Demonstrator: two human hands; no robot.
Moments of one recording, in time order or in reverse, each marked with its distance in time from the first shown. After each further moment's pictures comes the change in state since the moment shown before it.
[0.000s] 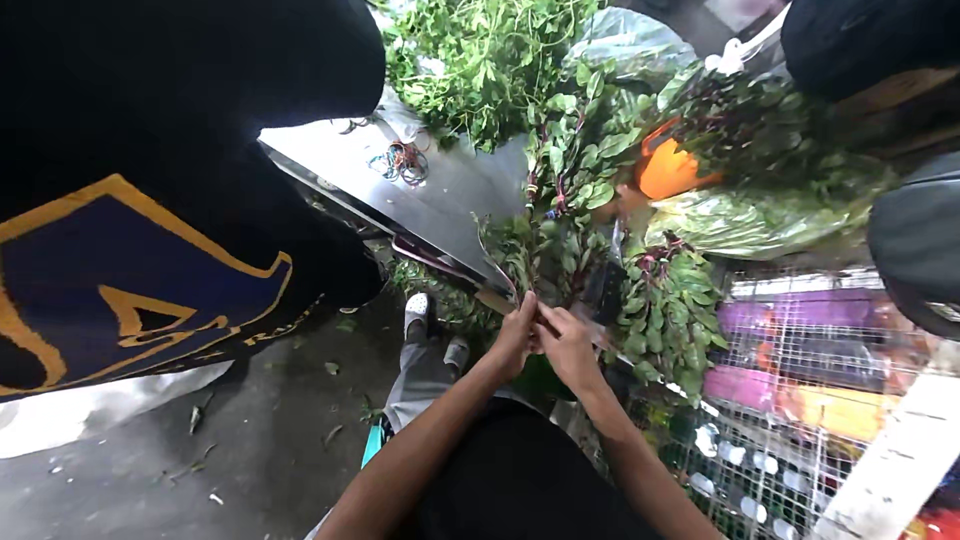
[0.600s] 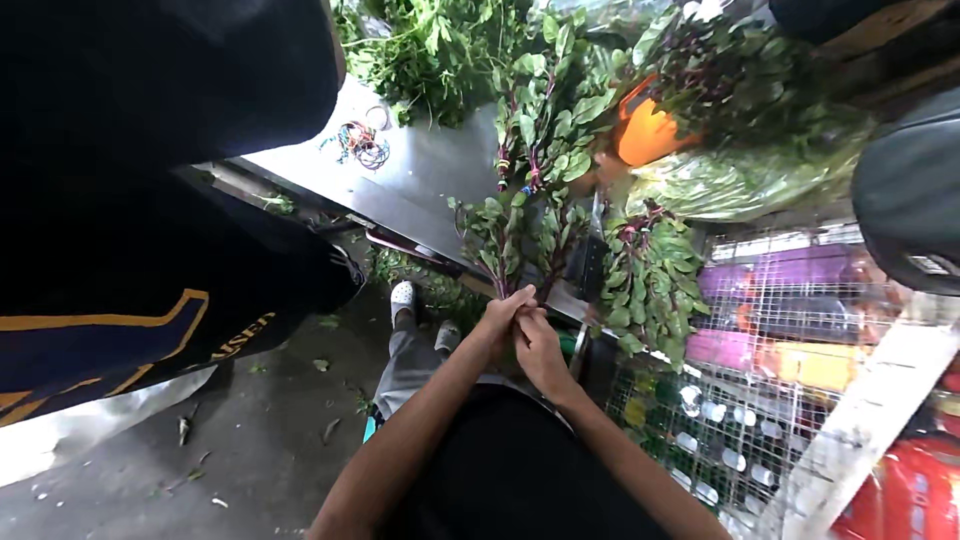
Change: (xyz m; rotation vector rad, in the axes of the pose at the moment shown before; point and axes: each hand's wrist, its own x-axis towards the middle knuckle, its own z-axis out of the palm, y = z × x) left_hand 0.018 -0.002 -0.002 0.056 -0.025 -0.099; right_hand -0.030 0.025 0.033 -0.055 0.047 -0.066
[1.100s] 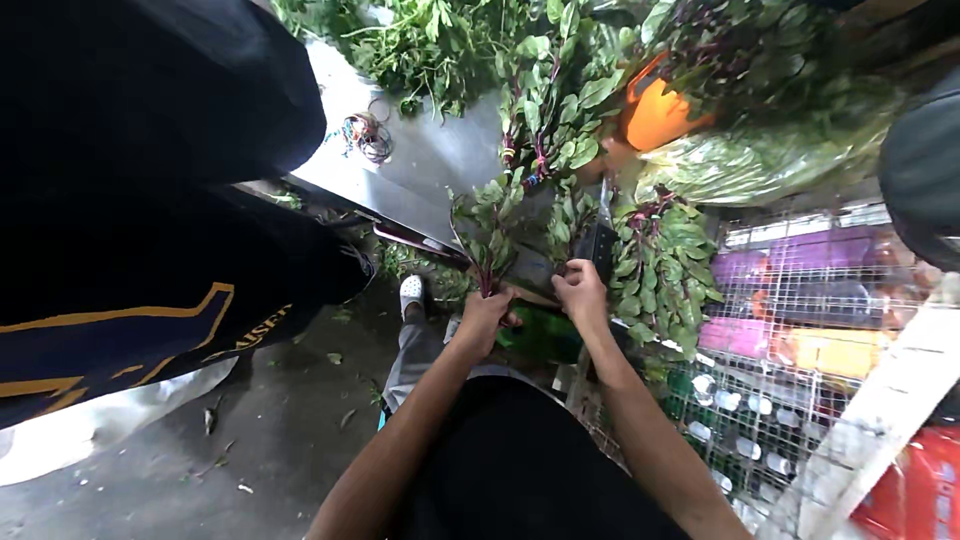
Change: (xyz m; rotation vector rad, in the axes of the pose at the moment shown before) left_hand -0.039 0.017 -0.020 -0.036 0.165 0.110; right_hand 0.064 0.035 -0.044 0.052 0.060 0.637
